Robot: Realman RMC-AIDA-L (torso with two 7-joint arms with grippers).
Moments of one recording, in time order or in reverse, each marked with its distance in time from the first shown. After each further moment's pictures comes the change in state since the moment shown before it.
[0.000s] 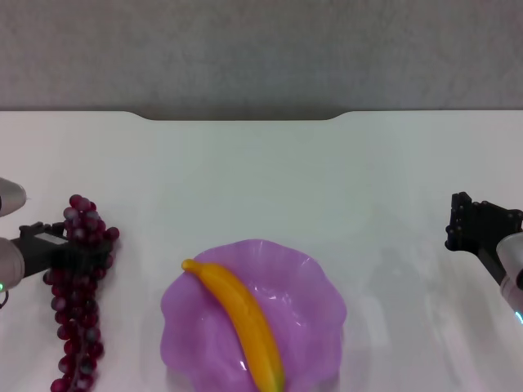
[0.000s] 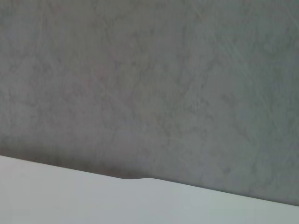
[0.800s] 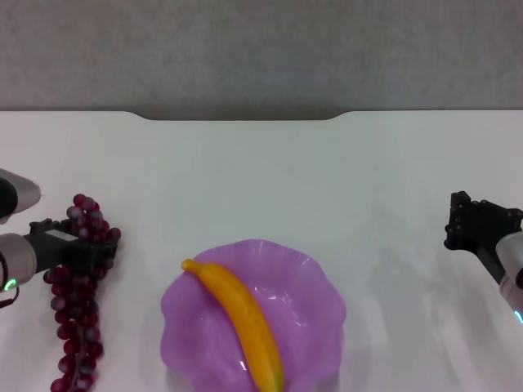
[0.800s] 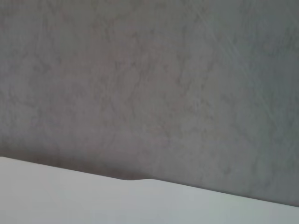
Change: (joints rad) left arm -0.046 -0.002 0.014 -0.059 -0.019 -0.042 0.019; right arm 0.000 0.000 0.000 -0.003 0.000 0.000 0.000
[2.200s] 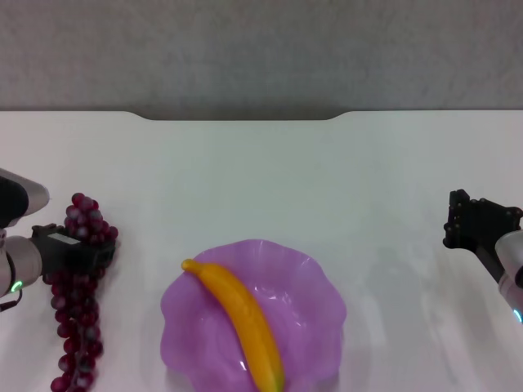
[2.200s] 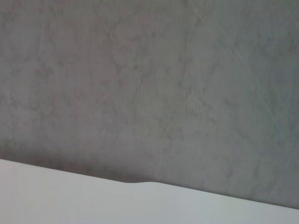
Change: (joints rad) left arm -0.040 0.000 0.013 -0.072 0.002 -0.054 0.002; right arm 0.001 0.000 0.000 -0.004 0.000 0.000 0.000
